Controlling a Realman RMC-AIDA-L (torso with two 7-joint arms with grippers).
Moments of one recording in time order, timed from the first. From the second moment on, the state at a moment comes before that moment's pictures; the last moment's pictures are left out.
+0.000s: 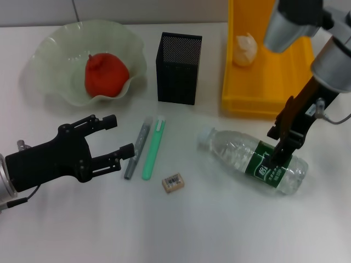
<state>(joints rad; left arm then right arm) -0.34 -2.02 0.89 0.40 1.61 1.62 -1.01 0.96 2.04 -1.17 -0.92 -2.66 -1.78 2.14</state>
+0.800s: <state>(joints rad) -0.33 -2.03 0.89 0.41 1.61 1.62 -1.02 0.95 2.09 -1.29 -0.87 -2.70 -1.65 2.19</state>
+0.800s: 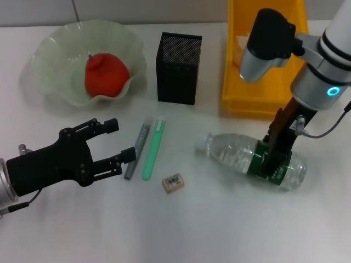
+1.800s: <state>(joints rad) -0.34 -2.02 0.89 0.40 1.61 1.63 -1.02 0.93 2.09 -1.41 -0.83 -2.68 -1.52 2.20</state>
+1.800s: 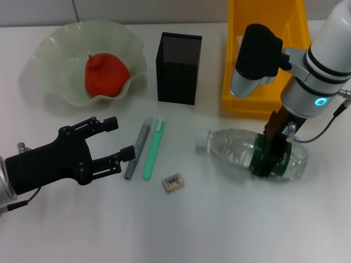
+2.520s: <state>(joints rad) -0.33 -2.03 0.89 0.40 1.61 1.63 -1.03 0.92 2.09 -1.44 -0.83 -2.68 -1.49 2.20</state>
